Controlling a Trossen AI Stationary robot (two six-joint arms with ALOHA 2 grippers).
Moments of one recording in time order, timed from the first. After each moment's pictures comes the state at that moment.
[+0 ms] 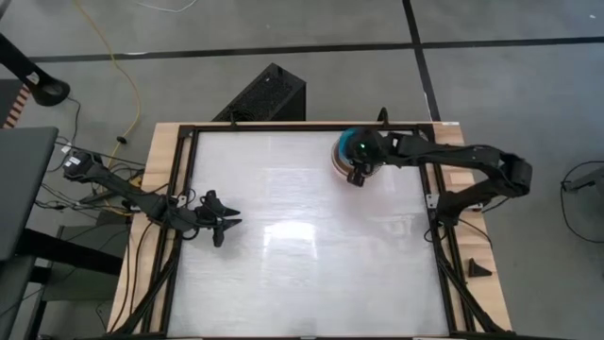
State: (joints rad) left arm -0.43 0.53 0.02 0.06 -0.58 -0.54; right arm -0.40 1.33 0.98 -0.48 0.15 -0.18
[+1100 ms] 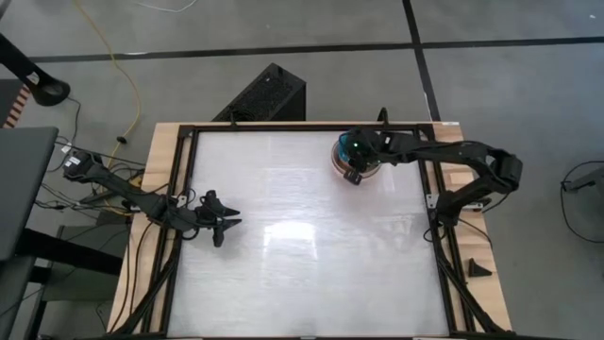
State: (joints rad) left arm -0.43 0.53 0.02 0.06 -0.58 -0.54; right arm -0.43 1.41 1.00 -0.57 0.16 0.00
